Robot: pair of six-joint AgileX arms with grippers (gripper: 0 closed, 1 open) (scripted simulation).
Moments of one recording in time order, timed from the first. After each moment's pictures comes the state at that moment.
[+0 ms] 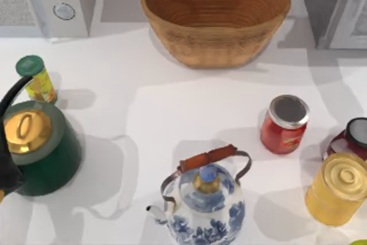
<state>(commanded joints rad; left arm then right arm) 0.00 0.00 0.00 0.00 0.00 0.00 0.24 1.35 1.97 -0.62 0.26 0.02</state>
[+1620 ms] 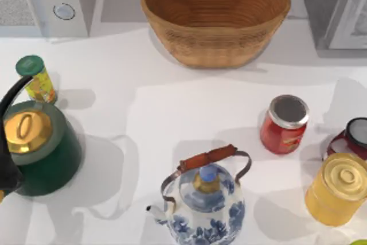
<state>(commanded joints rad) 0.00 0.00 0.00 0.00 0.00 0.00 0.15 0.54 0.86 -0.37 0.15 0.01</state>
